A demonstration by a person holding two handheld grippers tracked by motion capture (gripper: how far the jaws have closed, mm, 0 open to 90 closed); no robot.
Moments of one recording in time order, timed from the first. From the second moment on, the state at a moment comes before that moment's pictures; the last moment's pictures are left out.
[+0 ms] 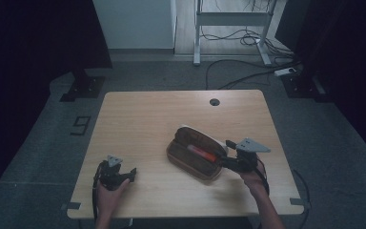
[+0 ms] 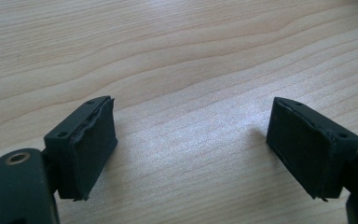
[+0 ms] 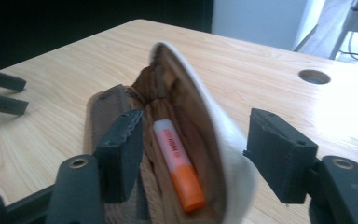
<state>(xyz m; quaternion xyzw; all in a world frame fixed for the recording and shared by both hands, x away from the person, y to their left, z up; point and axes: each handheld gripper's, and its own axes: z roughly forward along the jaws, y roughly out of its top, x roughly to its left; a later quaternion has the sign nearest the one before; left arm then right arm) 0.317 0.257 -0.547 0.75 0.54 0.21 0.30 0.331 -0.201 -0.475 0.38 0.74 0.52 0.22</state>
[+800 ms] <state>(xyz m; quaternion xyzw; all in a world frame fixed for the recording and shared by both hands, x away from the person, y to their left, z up) 0.317 0.257 -0.547 0.75 0.54 0.21 0.30 0.345 -0.266 -0.523 0.45 0.73 0.45 0.23</state>
